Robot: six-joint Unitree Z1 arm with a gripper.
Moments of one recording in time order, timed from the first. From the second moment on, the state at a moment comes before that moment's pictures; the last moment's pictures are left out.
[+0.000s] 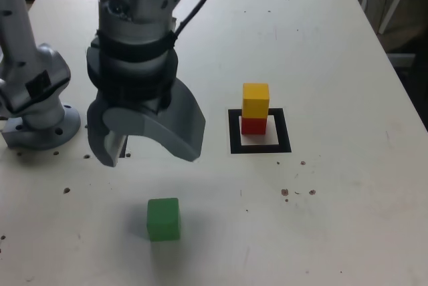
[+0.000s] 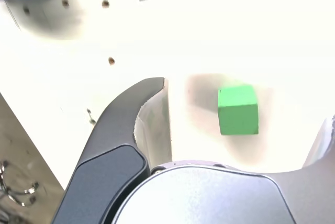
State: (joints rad) arm -0.63 1.78 -1.37 1.37 -0.06 -0.53
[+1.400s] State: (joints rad) arm -0.65 2.00 -1.30 1.10 -0.23 -0.51
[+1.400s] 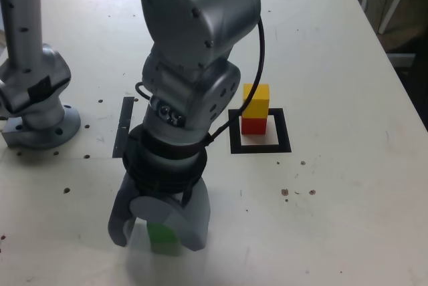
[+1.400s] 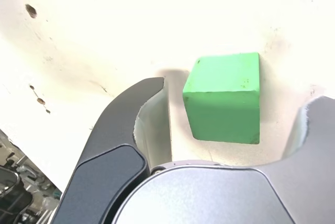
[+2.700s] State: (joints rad) arm -0.62 1.93 -1.33 1.15 -0.11 -0.43
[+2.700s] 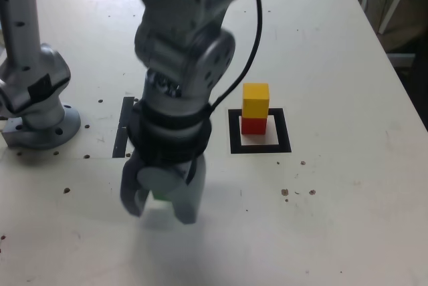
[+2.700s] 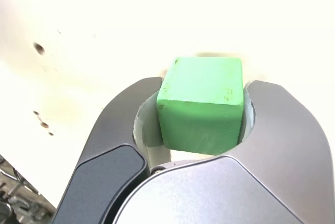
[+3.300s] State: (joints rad) arm -0.37 1.85 -1.56 1.50 -0.04 -0.20
